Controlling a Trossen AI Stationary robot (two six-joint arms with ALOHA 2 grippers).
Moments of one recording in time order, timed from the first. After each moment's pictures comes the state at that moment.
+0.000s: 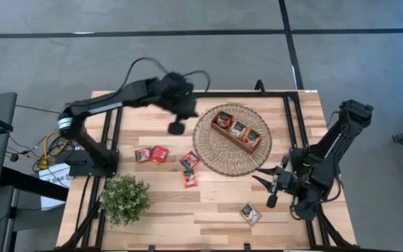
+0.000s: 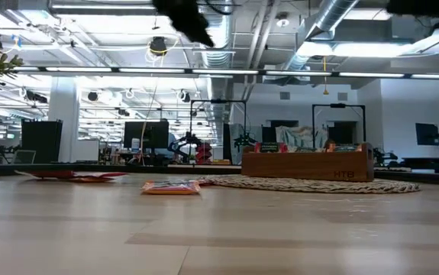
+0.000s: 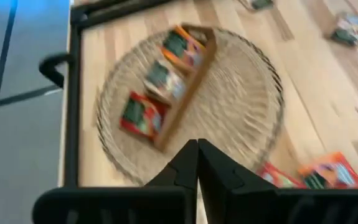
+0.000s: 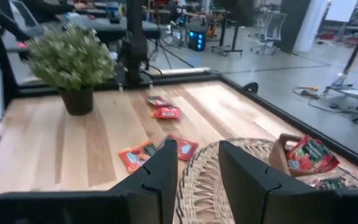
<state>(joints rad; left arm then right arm) 0.33 1.56 1.58 -0.76 0.20 0.50 1.00 1.19 0.67 -0.30 1.32 0.71</state>
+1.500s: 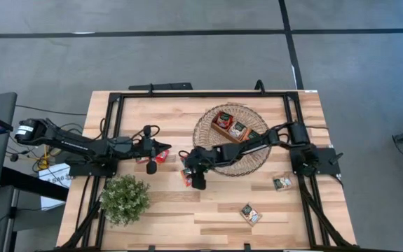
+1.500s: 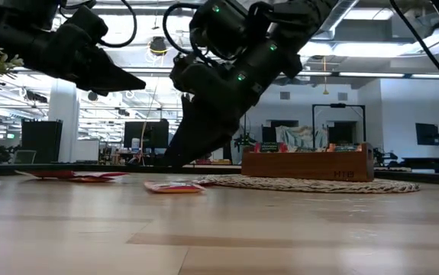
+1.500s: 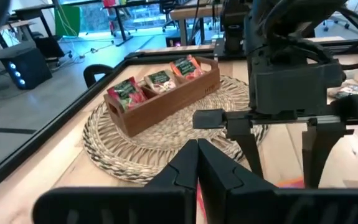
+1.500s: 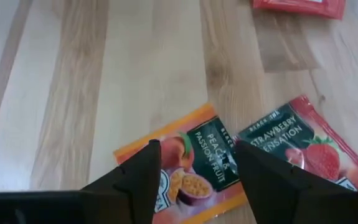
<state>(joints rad) -0.08 0.94 0.18 0.61 -0.32 0.06 0.10 2.10 1.34 -0.08 -0.05 0.12</state>
